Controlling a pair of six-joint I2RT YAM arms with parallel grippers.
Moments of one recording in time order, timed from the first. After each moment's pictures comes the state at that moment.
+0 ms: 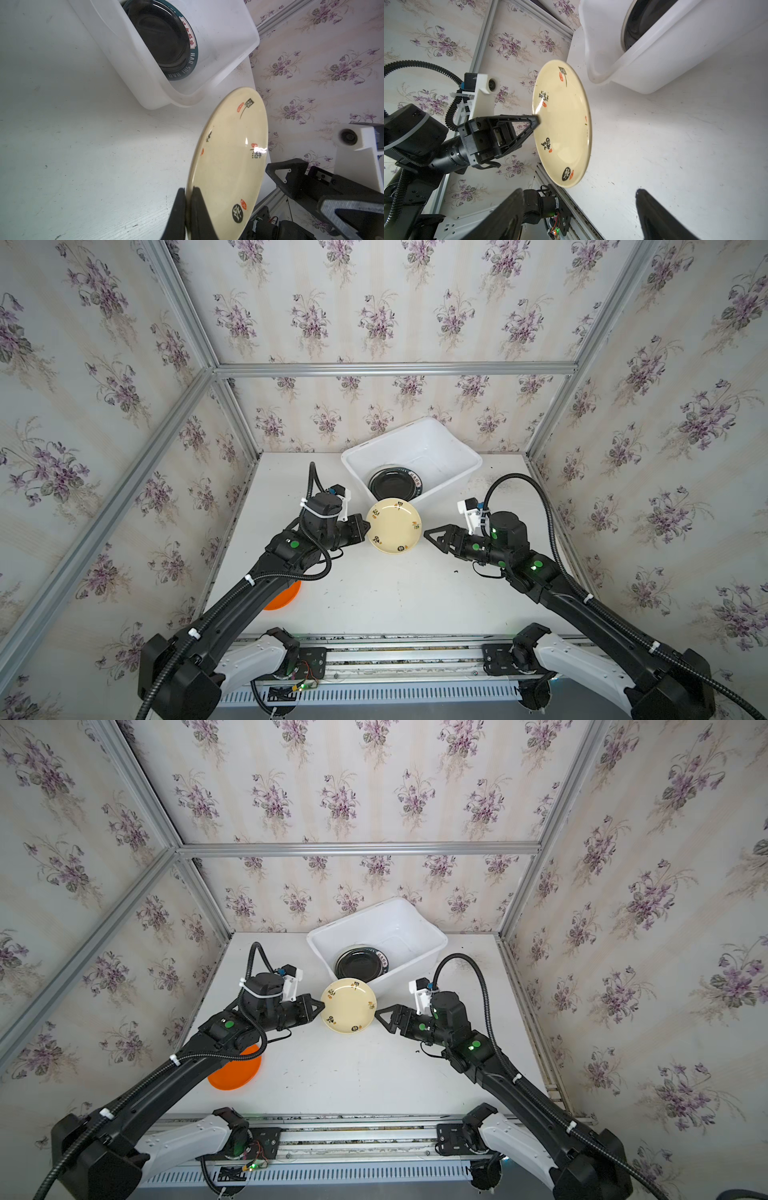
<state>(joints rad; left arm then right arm) -0.53 1.13 0.95 -0.46 0.20 -0.69 0.52 0.95 0.67 -0.15 -0.47 0.87</state>
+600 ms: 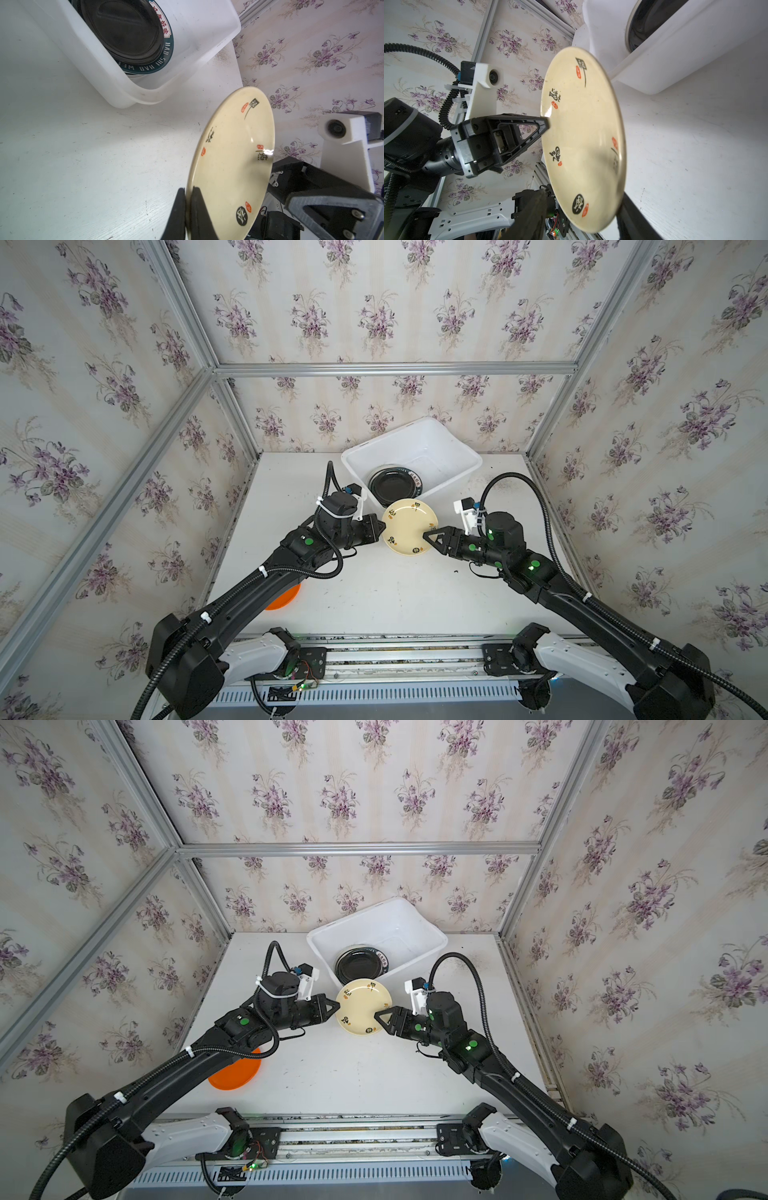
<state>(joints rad) -0.61 1.19 0.97 -0.38 0.21 -0.73 0.57 0.95 0.68 -0.15 -0.42 0.86</state>
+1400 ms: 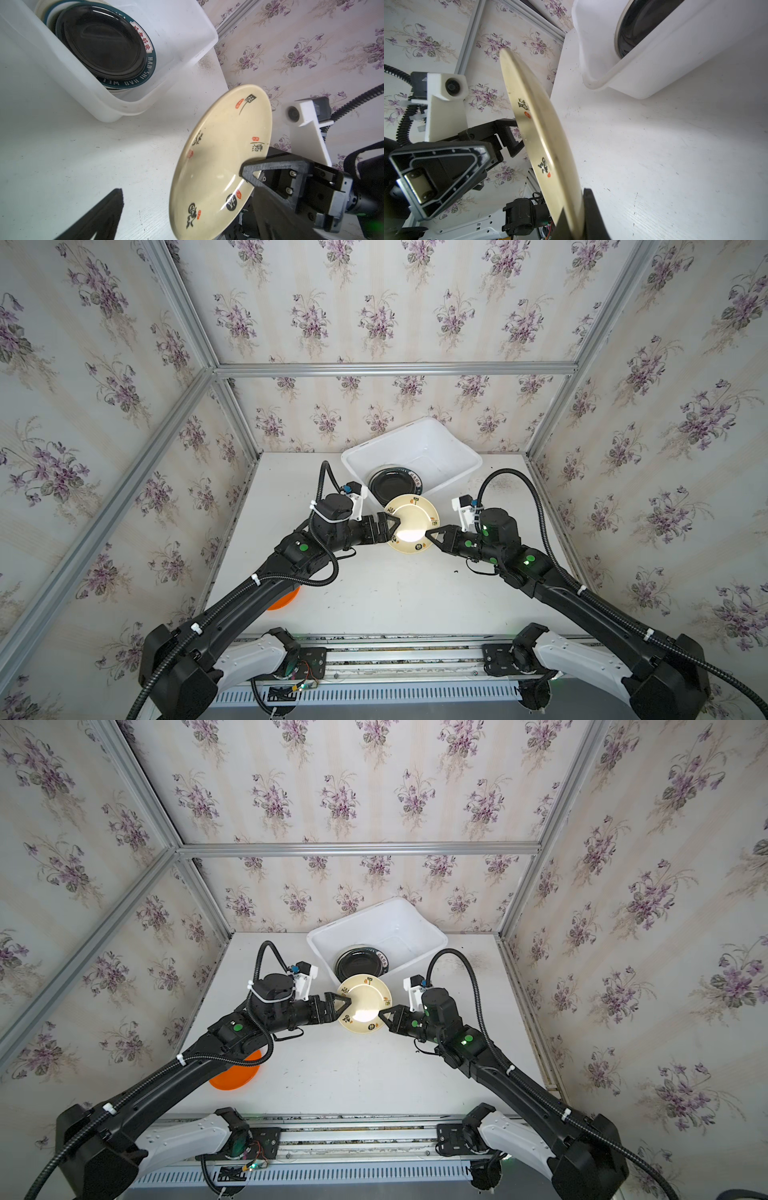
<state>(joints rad) -0.60 1.12 0.94 -0.32 0.21 -0.67 0.58 1.02 0.74 -0.19 -0.37 0.85</state>
